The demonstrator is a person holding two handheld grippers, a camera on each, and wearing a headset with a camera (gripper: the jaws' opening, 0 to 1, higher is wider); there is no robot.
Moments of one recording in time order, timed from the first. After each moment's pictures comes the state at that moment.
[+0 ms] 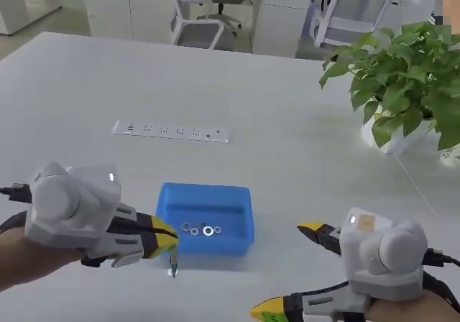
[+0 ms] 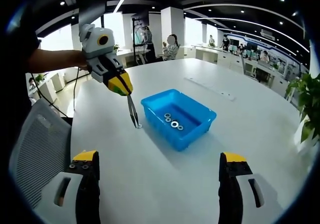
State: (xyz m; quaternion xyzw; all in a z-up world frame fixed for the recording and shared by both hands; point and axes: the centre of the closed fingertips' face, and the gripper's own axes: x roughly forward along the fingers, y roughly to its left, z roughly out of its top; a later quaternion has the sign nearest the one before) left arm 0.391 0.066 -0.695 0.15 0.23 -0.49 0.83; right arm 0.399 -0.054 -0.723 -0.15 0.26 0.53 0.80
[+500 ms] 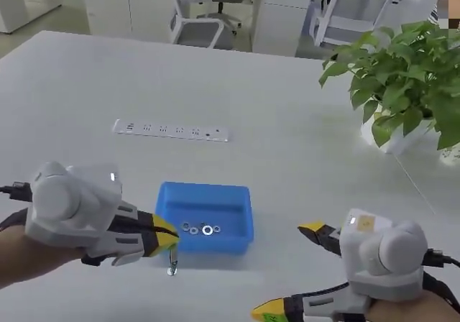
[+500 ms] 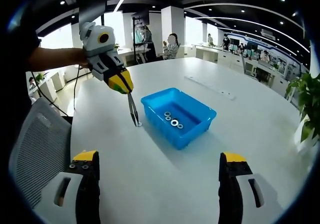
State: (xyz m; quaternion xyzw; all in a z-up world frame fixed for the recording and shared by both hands) left arm 0.389 0.061 -0.693 0.16 0.23 -0.49 0.82; right arm 0.398 -0.056 -0.726 -0.15 0.26 0.53 0.79
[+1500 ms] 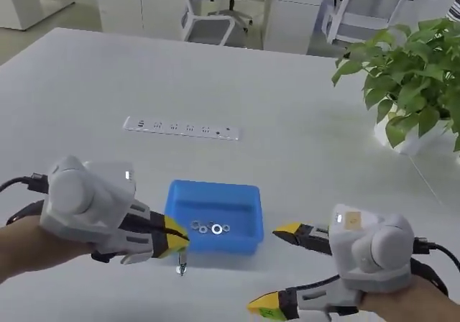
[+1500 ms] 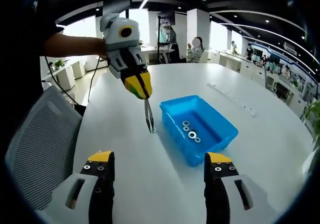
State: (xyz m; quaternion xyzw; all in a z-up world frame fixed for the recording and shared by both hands) left arm 0.386 0.060 -0.697 0.17 0.24 -0.52 0.80; right arm 0.392 -0.016 -0.728 -0.19 0.22 0.61 0.73
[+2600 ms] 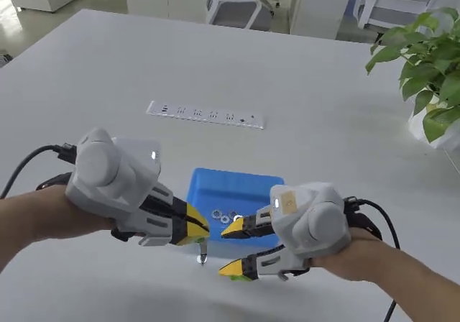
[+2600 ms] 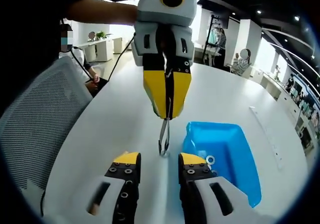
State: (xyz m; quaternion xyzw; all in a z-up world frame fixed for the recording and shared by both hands) left arm 0.387 0.064 -0.701 0.17 0.25 -0.55 0.78; right arm 0.386 0.069 -0.758 -0.30 0.17 0.73 0.59
